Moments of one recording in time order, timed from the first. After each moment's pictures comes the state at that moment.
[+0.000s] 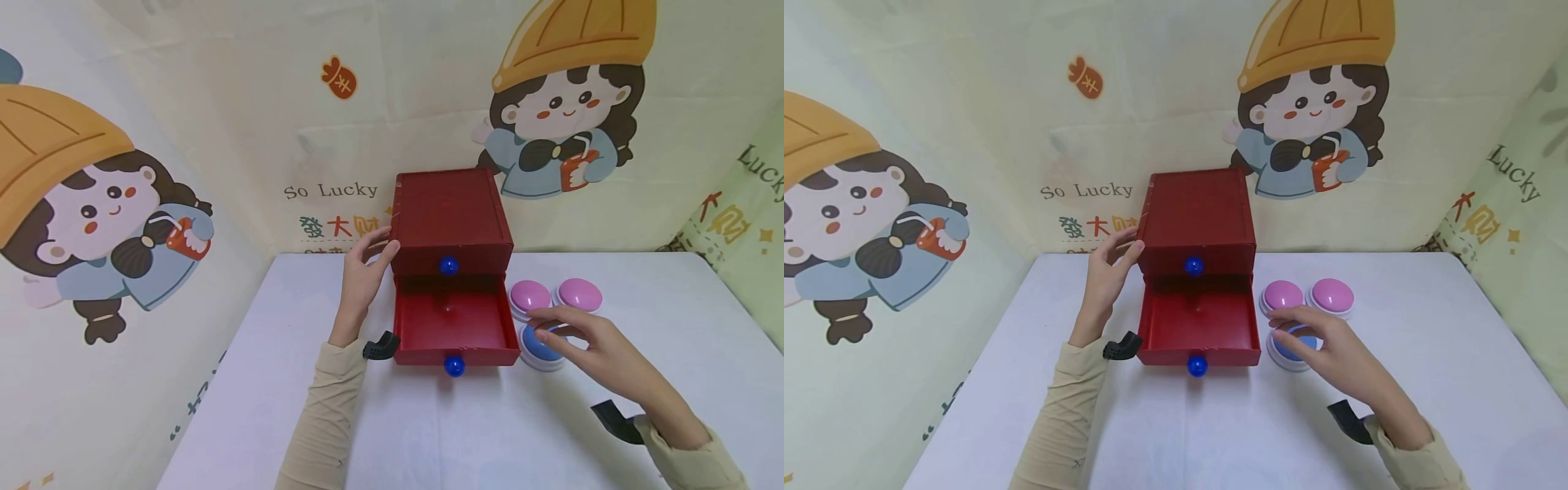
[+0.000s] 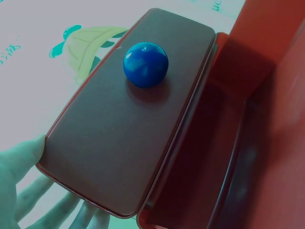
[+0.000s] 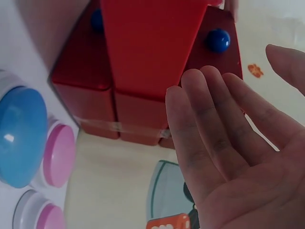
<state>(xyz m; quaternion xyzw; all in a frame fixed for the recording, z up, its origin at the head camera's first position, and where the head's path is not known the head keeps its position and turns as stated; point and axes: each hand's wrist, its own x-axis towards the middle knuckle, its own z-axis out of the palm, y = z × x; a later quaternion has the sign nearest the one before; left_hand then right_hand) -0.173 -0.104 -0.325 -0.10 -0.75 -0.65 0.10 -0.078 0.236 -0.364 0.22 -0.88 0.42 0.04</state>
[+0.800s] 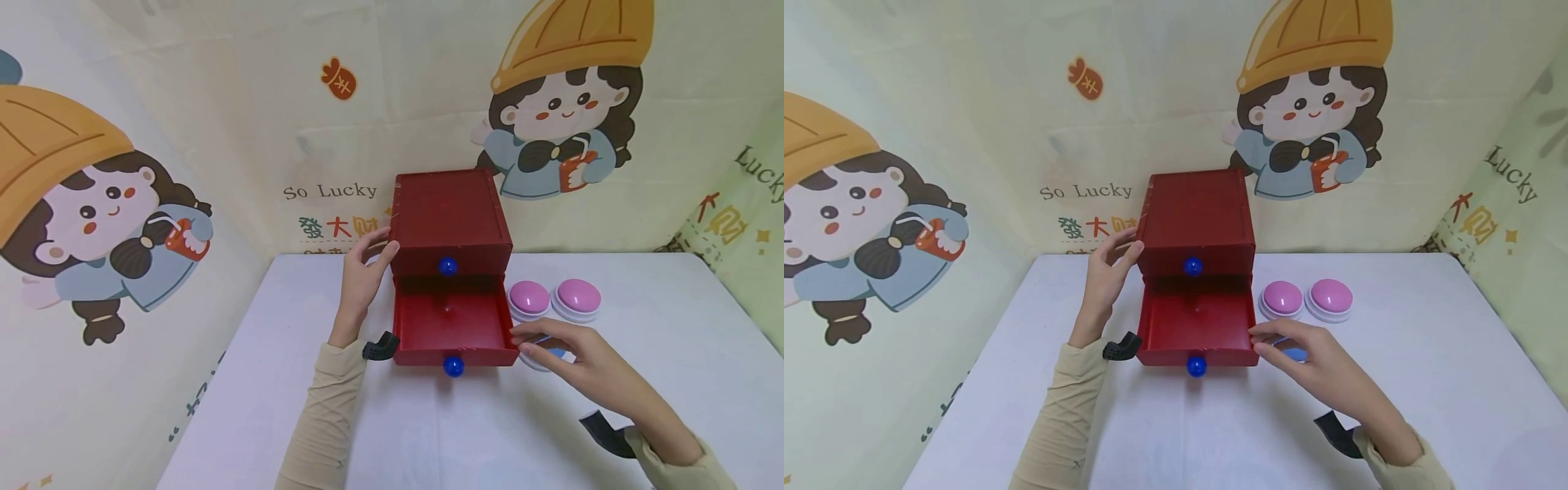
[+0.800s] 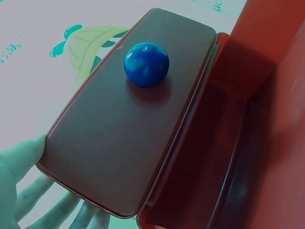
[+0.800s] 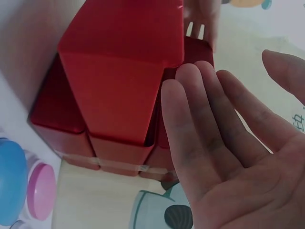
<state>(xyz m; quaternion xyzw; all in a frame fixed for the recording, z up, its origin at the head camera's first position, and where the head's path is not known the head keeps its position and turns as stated) -0.172 -0.105 -0.324 -0.09 -0.75 -0.65 0.10 -0.061 0.214 -0.352 0.23 -0.86 0.45 -0.01</state>
